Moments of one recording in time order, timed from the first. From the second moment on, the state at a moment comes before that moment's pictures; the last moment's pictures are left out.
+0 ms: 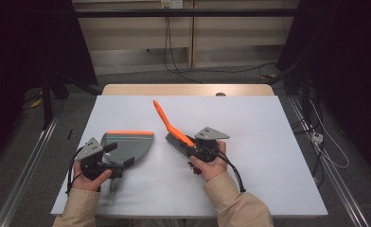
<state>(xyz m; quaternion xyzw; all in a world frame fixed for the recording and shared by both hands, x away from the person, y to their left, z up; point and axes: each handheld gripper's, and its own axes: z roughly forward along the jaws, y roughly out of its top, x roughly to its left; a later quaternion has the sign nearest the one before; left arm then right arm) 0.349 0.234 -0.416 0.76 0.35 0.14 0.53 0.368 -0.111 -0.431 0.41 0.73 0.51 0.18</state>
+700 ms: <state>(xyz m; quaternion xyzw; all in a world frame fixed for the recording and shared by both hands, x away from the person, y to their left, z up) 0.346 0.235 -0.414 0.76 0.35 0.14 0.53 0.343 -0.115 -0.446 0.38 0.75 0.50 0.20</state>
